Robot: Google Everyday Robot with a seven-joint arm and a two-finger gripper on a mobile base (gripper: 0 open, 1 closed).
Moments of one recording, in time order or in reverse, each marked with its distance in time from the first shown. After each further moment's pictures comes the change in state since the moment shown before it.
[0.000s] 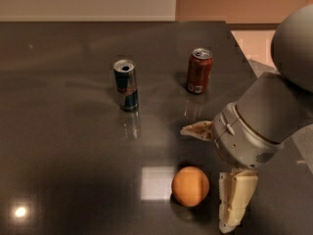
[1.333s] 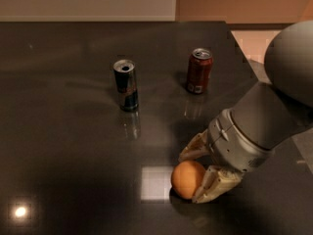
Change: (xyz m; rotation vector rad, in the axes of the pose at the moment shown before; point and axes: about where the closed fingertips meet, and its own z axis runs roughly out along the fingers) arm 0.001 -0.005 0.016 0.019 -0.027 -0.003
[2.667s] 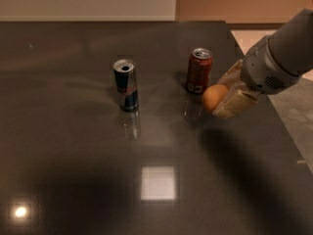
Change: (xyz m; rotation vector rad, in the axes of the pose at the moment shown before) arm 0.073 -0.134 -0.100 0.379 0.059 0.375
